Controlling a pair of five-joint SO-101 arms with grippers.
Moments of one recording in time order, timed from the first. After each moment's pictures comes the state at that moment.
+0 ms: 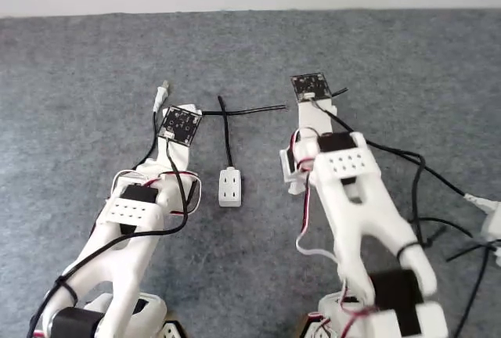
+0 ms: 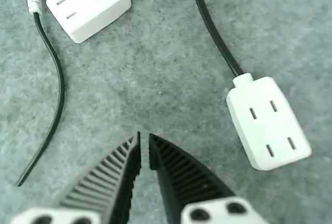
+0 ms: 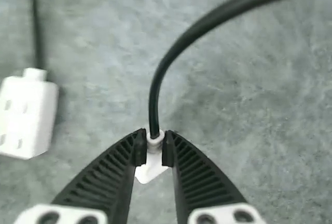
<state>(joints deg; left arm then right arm) 4.7 -22.8 62.1 33.4 -5.5 -13.0 -7.8 30.9 56.9 -2.9</state>
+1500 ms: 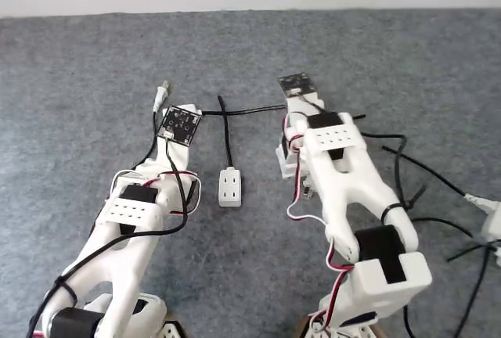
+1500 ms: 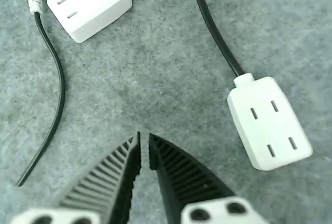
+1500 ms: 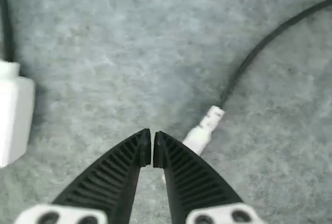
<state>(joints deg) 4.6 -22.8 62.1 33.4 -5.5 -12.9 6.9 18.9 62.2 2.4</state>
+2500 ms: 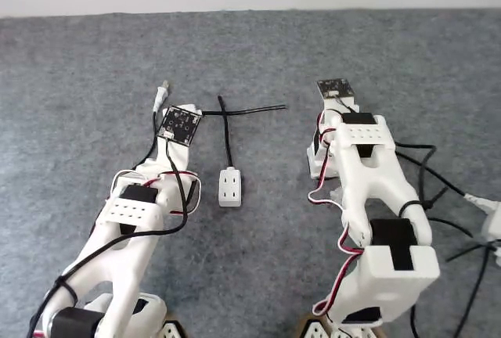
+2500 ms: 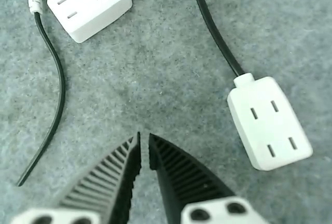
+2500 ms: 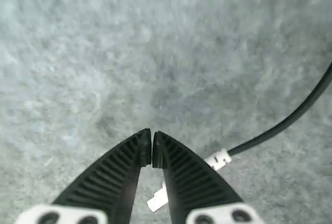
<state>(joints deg) 4.6 -22.8 62.1 33.4 -5.6 -3.3 9.2 18.9 61.6 5.0</state>
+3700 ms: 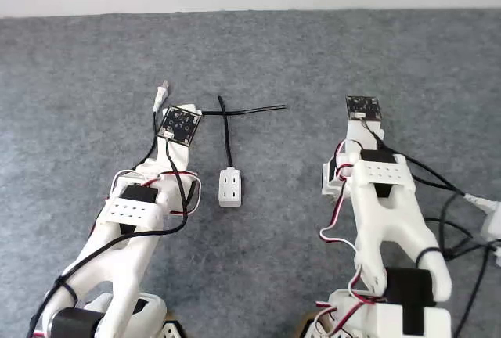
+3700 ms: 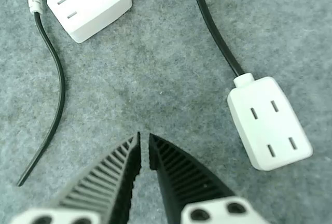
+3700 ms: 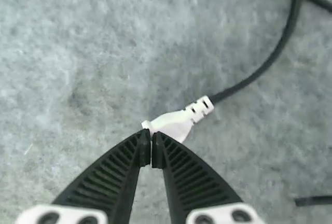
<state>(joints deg) 4.6 -22.8 62.1 33.4 -5.6 1.8 -8.4 42.5 48.9 0.8</state>
